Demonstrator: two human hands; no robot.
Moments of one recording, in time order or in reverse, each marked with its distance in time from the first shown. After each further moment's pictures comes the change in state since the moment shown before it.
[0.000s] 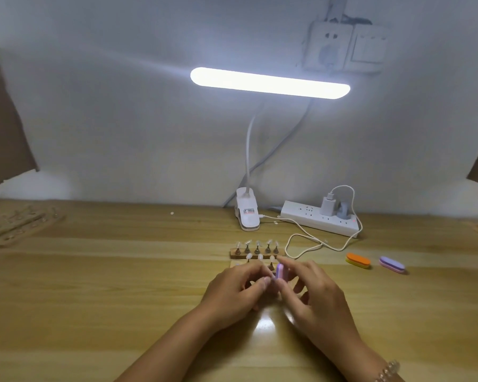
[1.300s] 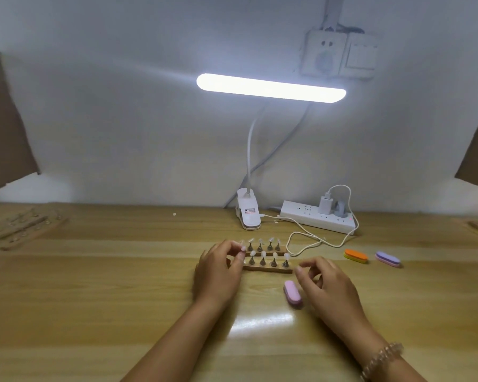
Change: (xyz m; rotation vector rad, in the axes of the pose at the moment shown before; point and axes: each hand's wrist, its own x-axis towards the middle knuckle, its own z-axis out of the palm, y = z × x) left_hand 0.007 -0.007 -0.013 0.155 0.485 -0.219; right_hand 0.005 0.012 -0.007 -0.057 -0.013 0.302
